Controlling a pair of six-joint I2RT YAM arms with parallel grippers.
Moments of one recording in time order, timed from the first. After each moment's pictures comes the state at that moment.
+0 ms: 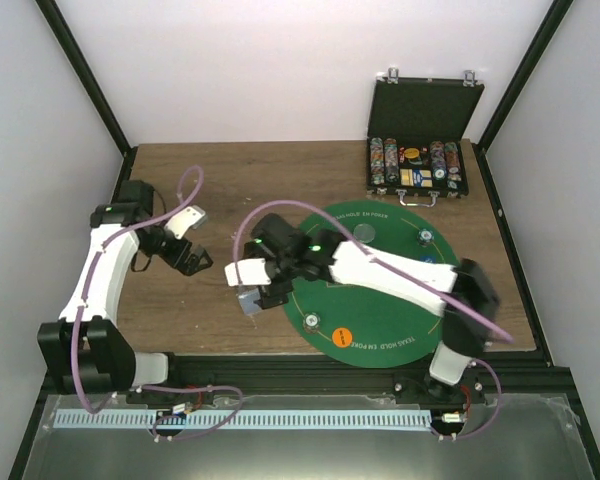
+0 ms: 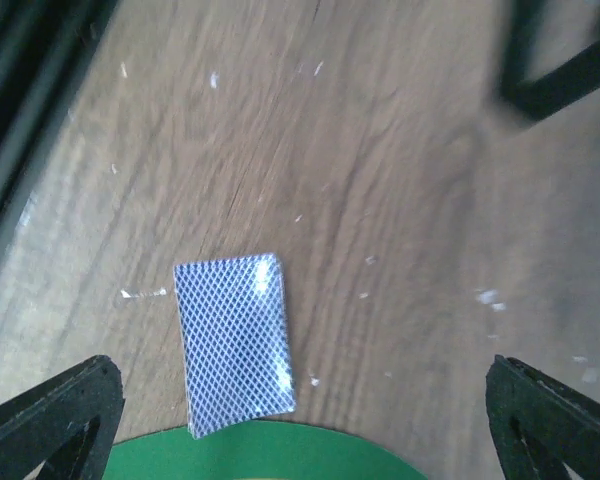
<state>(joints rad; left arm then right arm) 0.09 1.31 1.17 -1.18 0.46 0.70 1.07 1.79 1.50 -0.66 -0.17 -0.89</state>
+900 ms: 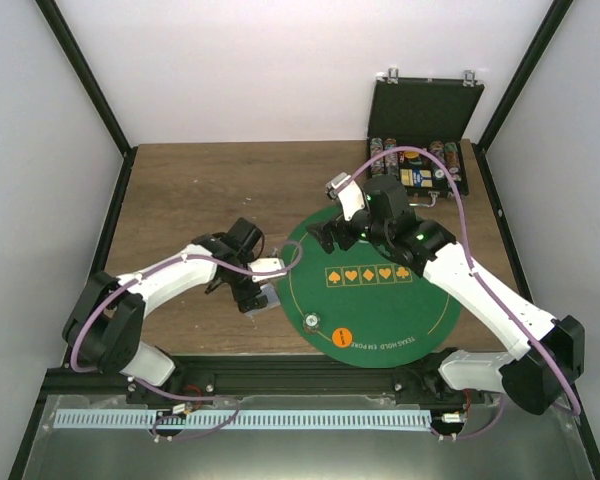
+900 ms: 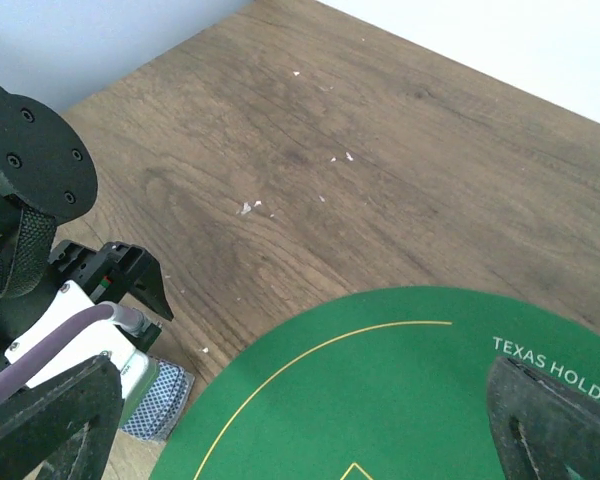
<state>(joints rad) -0.60 1.49 0.91 -0.72 0.17 0.65 0.62 1.24 1.14 -0.43 -0.20 -0.03</state>
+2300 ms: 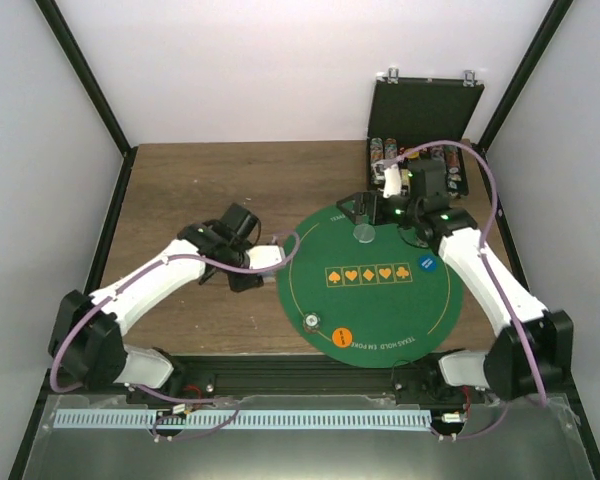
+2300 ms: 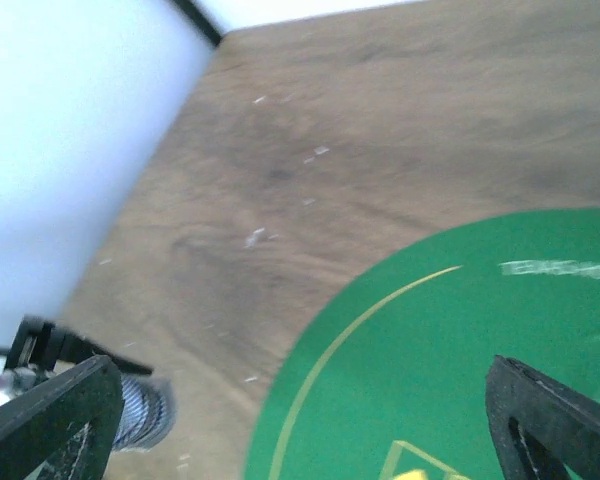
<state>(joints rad) -0.61 1.41 0.99 -0.84 0.16 0.70 0.27 1.26 1.10 -0.41 -0.50 0.25</state>
